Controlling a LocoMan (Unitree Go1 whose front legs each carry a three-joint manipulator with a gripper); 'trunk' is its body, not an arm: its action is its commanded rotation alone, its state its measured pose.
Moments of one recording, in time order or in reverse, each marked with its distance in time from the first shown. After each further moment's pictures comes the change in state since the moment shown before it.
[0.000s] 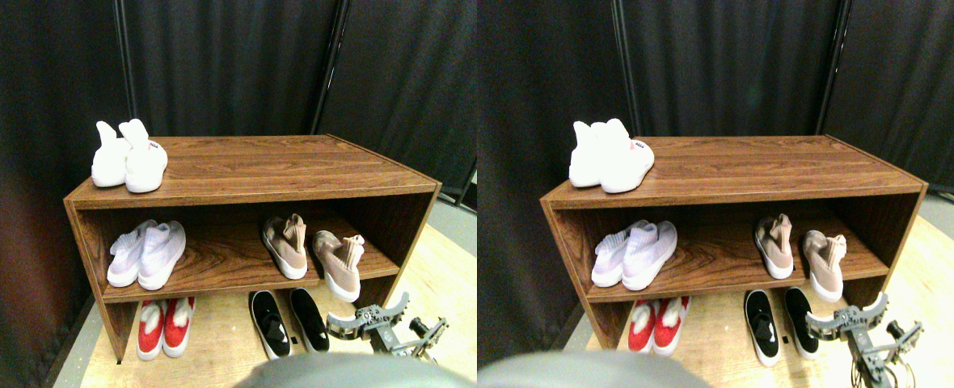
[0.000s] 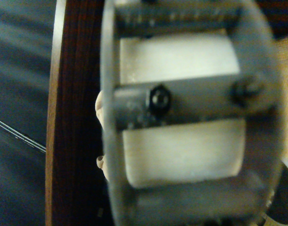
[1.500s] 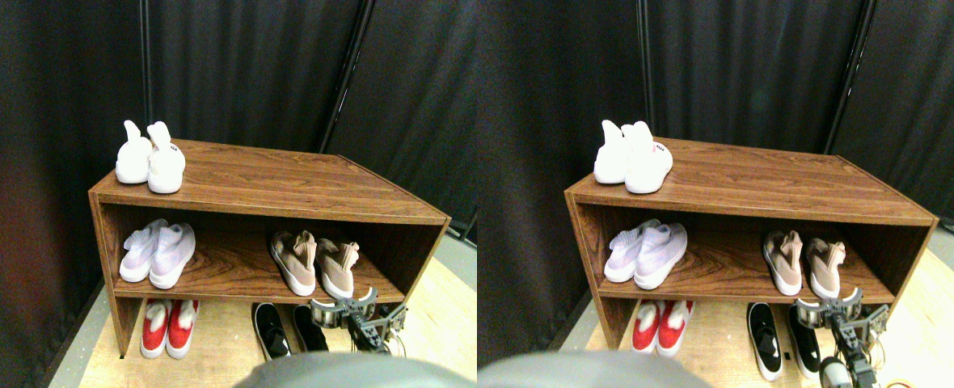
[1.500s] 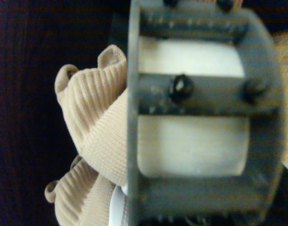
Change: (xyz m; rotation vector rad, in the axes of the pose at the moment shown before) right arm 0.045 -0.021 -0.014 0.035 0.064 -0.147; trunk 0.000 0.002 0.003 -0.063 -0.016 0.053
